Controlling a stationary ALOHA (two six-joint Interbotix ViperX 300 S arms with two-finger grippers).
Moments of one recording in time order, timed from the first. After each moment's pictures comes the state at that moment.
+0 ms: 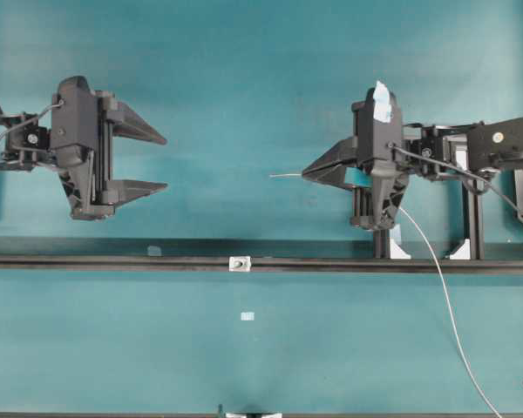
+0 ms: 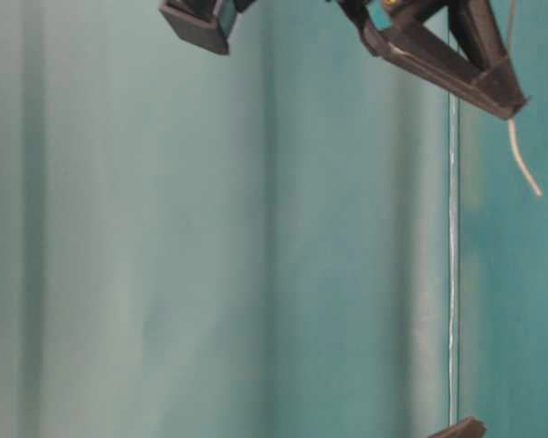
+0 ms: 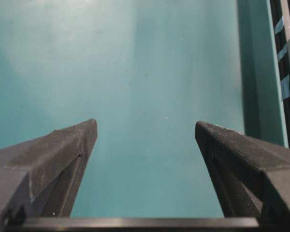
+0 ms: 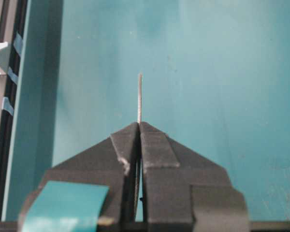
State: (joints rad) left arm 0.03 -0.27 1.13 -0.03 -0.35 -0.02; right arm -0.01 -0.13 0.93 0.00 -0.25 0.23
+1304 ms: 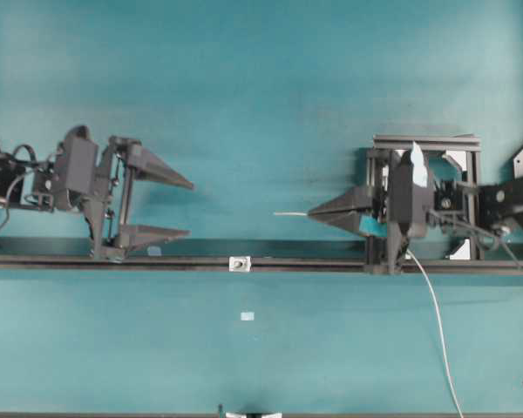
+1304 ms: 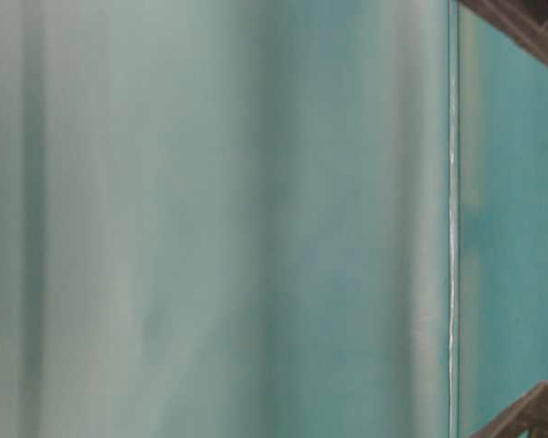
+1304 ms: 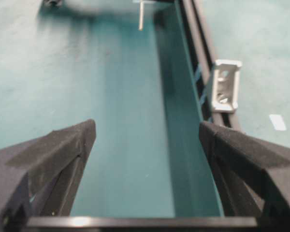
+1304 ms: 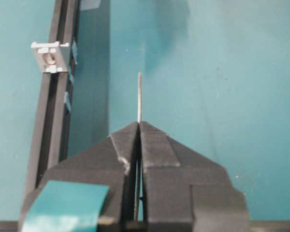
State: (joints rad) left arm -0.15 0.16 1.14 -0.05 -1.11 -0.09; right arm 0.31 0.04 1.05 0.51 -0.77 -0.06
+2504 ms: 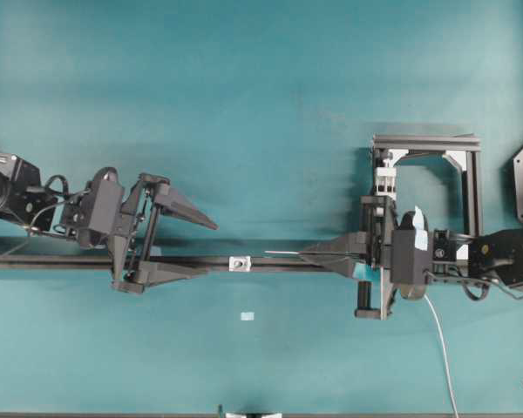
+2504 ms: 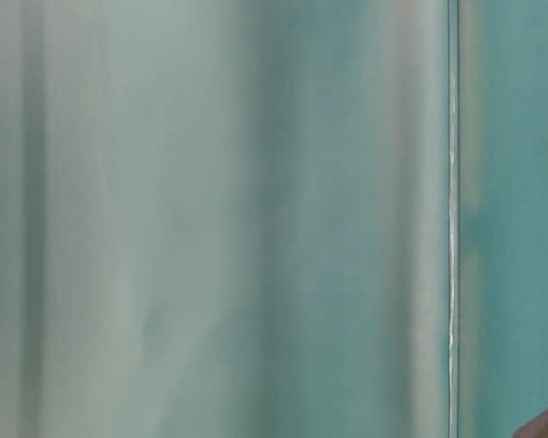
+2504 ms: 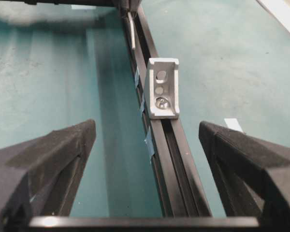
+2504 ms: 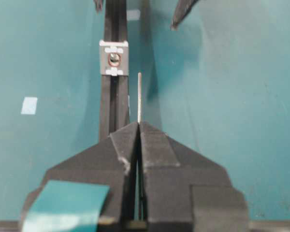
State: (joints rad) left arm -0.25 0.37 1.03 -0.05 -1.26 -0.09; right arm 0.51 0.21 0.97 0.69 -0.98 -0.13
